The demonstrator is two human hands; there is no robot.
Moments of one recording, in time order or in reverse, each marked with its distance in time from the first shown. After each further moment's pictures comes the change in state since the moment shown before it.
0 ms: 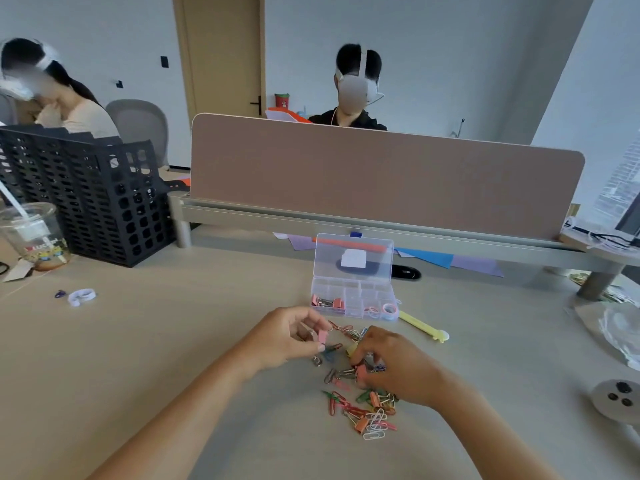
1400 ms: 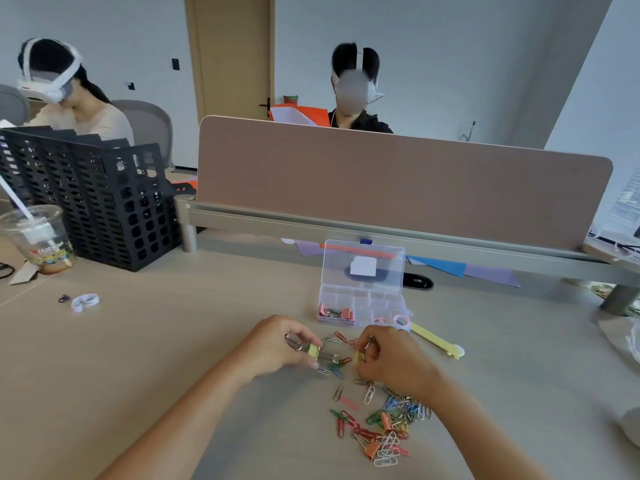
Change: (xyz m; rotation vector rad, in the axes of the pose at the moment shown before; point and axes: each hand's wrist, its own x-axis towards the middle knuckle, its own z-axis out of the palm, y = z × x) left_hand 0.012 -0.015 -0.018 0.230 0.096 -0.131; right_hand 0.030 -0.014 -0.004 0.208 0.094 0.162
